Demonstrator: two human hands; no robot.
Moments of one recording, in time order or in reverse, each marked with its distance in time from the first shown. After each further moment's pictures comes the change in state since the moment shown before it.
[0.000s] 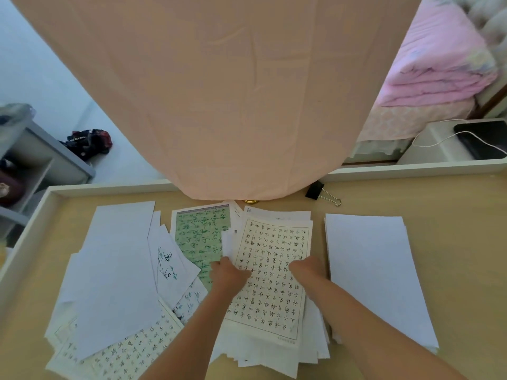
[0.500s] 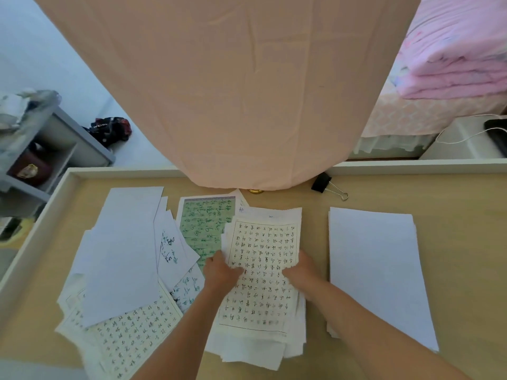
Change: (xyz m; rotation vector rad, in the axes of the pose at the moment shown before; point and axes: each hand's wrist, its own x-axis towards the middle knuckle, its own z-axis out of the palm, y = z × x) left_hand -0.014 -0.024 0.009 -0.112 0.080 -0.017; right_hand -0.005 0.023 -0.005 -0.097 -0.252 -0.233
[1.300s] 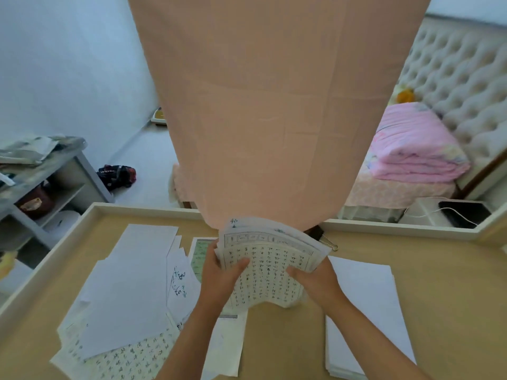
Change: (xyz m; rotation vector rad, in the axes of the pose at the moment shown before) left_hand -0.104 0.028 -0.116 -0.875 0.050 0.578; right_hand -0.131 -0.085 -0.035 0.240 0.116 -0.628
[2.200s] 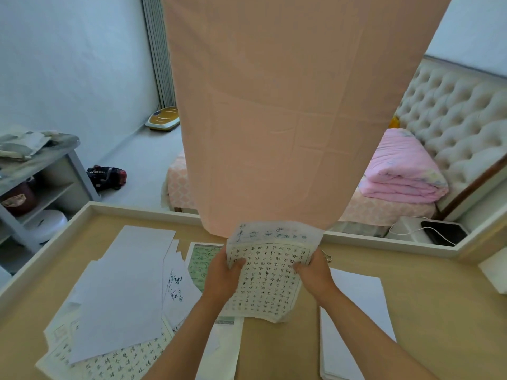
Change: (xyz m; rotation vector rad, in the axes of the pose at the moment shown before) left_hand 0.021 -0.011 -0.011 0.250 -0.054 0.140; right_hand 0.027 -0.007 0.018 -0.154 0.116 0.032
